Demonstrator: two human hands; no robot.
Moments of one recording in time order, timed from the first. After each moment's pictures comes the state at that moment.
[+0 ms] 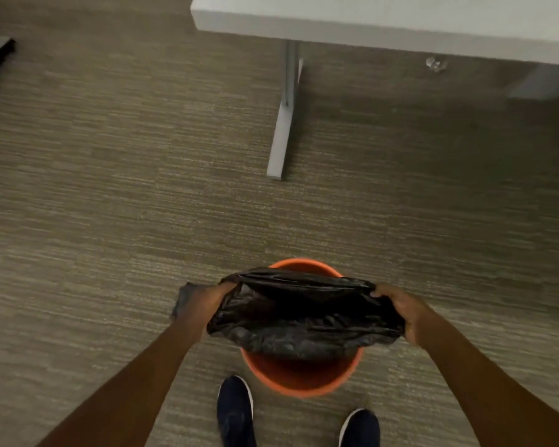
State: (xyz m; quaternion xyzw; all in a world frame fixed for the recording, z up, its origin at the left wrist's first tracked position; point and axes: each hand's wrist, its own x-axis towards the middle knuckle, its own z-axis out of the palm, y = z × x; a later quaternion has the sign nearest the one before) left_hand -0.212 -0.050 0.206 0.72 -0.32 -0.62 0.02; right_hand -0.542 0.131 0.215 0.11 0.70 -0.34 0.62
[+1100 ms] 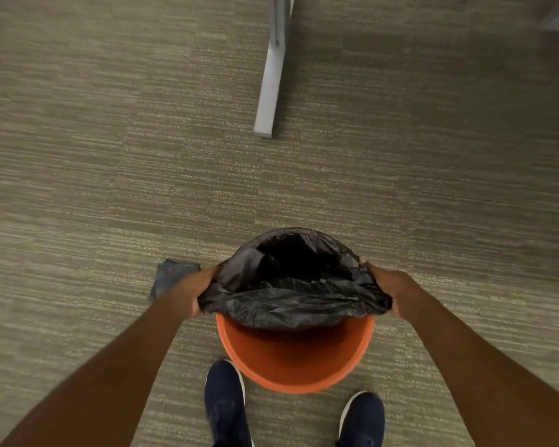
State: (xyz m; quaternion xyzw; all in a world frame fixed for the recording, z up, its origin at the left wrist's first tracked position) left_hand -0.220 -0.051 0.089 0.72 -0.26 -0.64 -0.06; right_hand -0.541 0.128 0.089 0.13 0.76 -0.30 0.56
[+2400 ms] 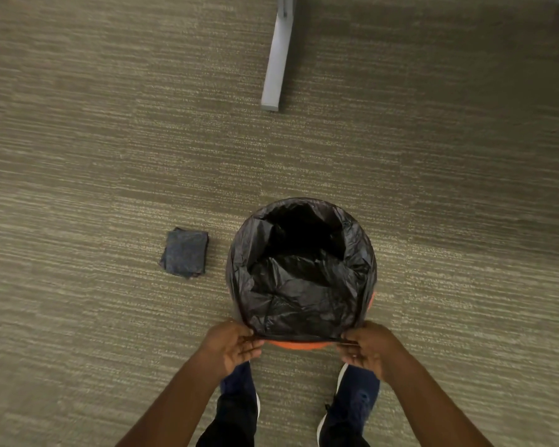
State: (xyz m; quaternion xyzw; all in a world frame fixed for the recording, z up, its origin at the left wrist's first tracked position) left_hand -0.177 0.121 0.108 0.72 -0.08 -0.69 -0.04; right_hand -0.418 0.249 0.114 0.18 0.71 -0.21 0.65
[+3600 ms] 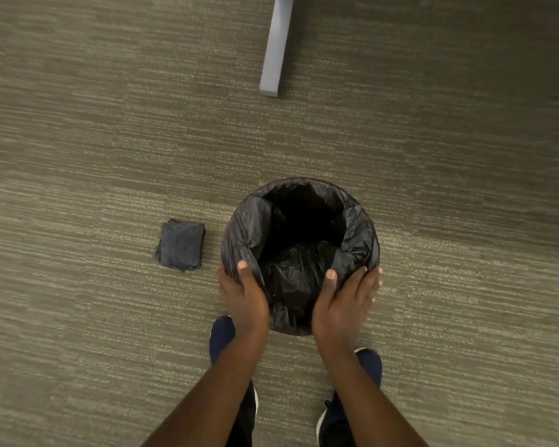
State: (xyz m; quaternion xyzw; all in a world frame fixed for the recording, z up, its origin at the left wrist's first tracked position) left_hand -0.257 0.120 0.108 0.76 -0.34 -0.50 0.23; right_hand -0.355 0.199 0.109 -0.15 0.91 -0.26 0.28
